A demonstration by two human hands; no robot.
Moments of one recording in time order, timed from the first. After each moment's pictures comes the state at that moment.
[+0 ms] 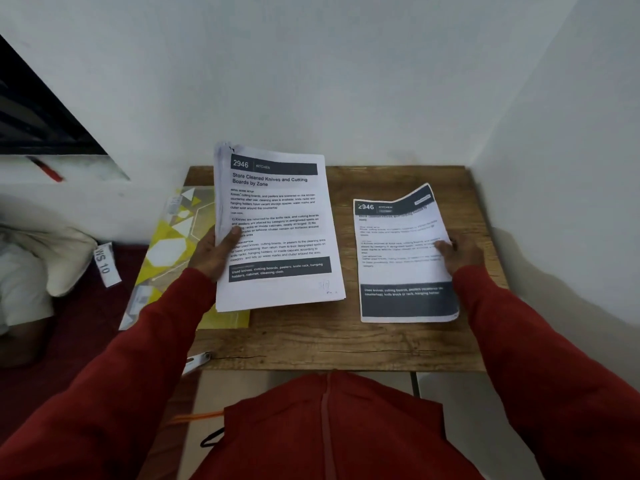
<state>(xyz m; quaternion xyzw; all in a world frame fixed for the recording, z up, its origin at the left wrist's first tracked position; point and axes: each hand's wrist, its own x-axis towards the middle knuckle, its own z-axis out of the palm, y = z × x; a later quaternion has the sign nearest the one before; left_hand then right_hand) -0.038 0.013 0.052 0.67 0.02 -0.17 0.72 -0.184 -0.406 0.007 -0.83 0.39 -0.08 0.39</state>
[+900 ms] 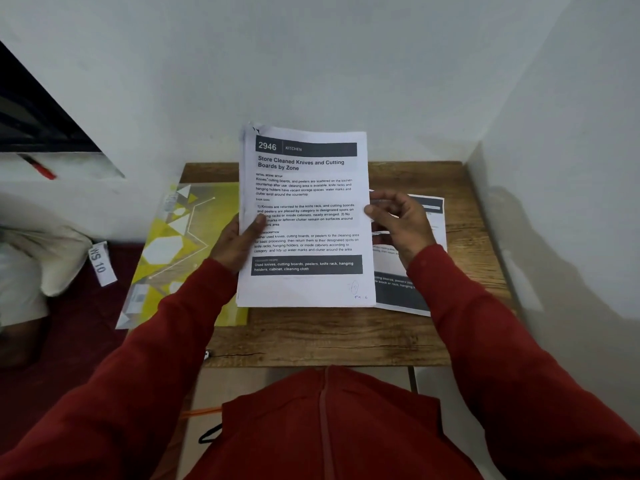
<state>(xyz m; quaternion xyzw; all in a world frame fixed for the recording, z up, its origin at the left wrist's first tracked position) -0.058 -0.030 0.079 0.64 -0.04 -0.22 0.74 -0.146 -0.297 0.092 -0.64 0.21 -0.10 0.74</state>
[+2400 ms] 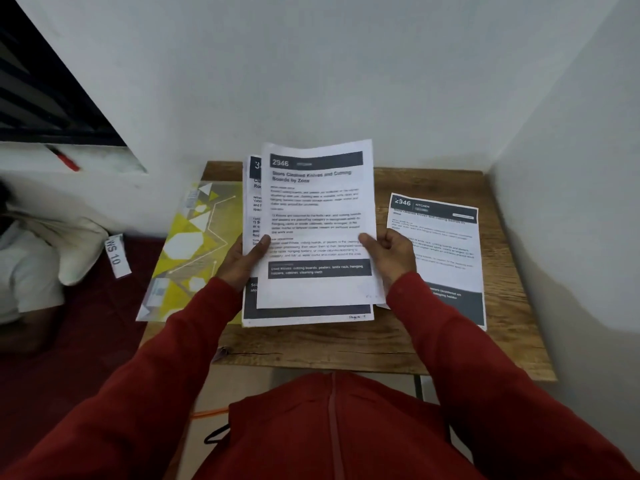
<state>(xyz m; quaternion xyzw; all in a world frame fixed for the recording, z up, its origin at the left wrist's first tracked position) -0.058 0.015 0.039 0.63 0.01 -0.22 0.74 -0.139 -0.236 0.047 -0.62 0.31 -0.10 0.71</state>
